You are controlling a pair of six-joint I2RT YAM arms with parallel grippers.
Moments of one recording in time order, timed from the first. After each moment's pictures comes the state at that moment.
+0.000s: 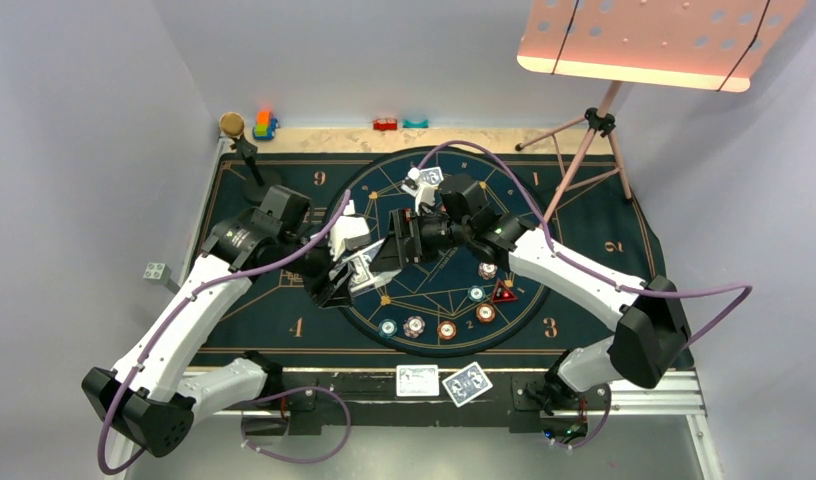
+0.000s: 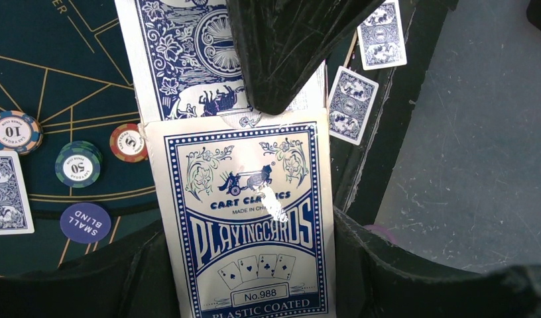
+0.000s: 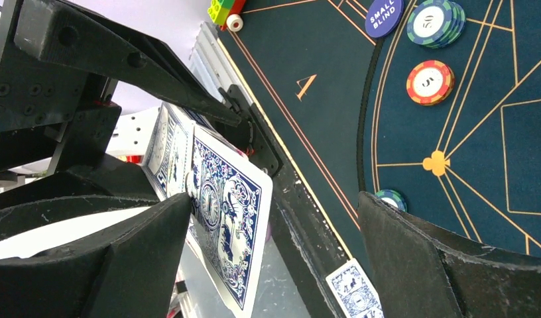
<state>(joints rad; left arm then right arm) -0.46 1.08 1.16 -1.12 0.64 0.45 0.76 1.44 1.14 -0.25 -0.59 0.66</state>
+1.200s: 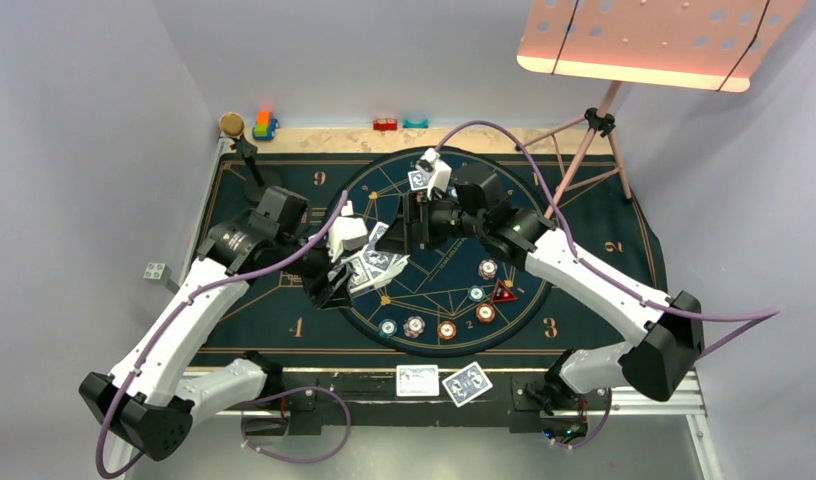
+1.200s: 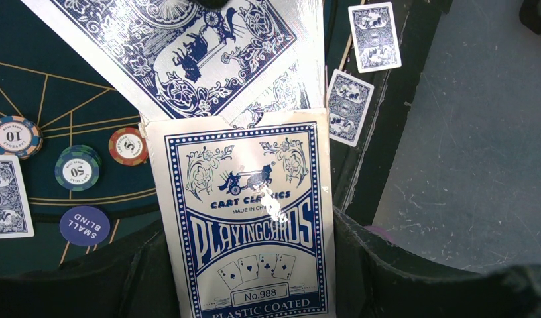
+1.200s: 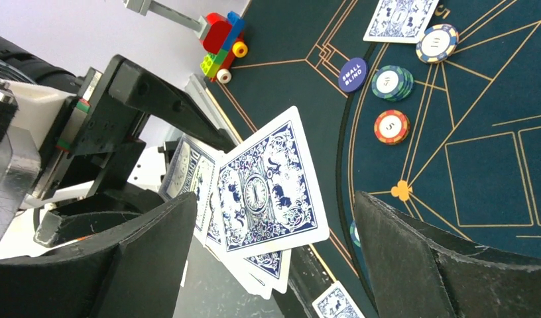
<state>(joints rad) -0.46 1.06 1.16 -1.12 0.65 0.45 0.75 1.35 1.20 -0.30 -0.44 0.63</state>
